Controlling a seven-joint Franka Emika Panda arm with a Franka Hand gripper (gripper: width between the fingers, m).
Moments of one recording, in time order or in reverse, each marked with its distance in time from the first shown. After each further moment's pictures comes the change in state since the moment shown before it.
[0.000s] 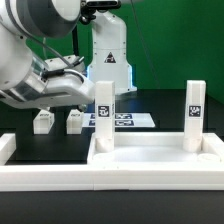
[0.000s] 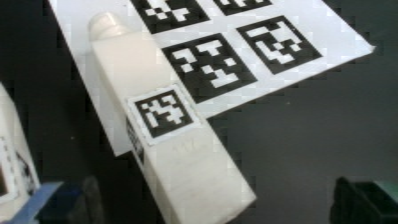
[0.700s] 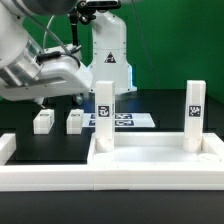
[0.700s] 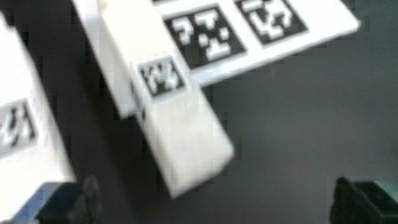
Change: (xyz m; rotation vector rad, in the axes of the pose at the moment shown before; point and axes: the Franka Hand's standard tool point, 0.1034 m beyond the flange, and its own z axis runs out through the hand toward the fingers) arm -0.008 -0.003 -0.016 0.014 0.021 -0.011
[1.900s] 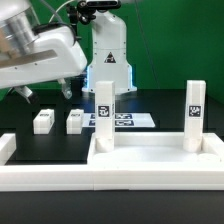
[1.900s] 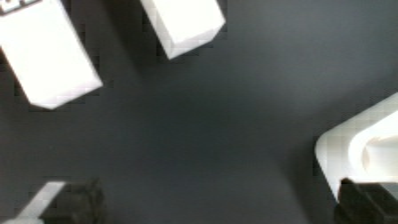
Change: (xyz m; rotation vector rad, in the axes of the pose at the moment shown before) arm 0.027 -0.006 -0.058 -0.030 0.435 -0.053
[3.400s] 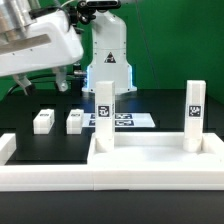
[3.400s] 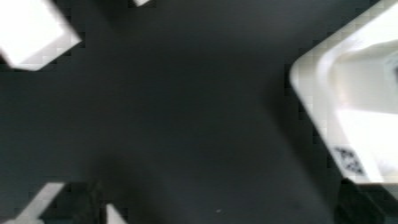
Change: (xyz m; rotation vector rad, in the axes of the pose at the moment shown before) arm 0.005 -0.012 -0.029 0.026 0.232 0.104
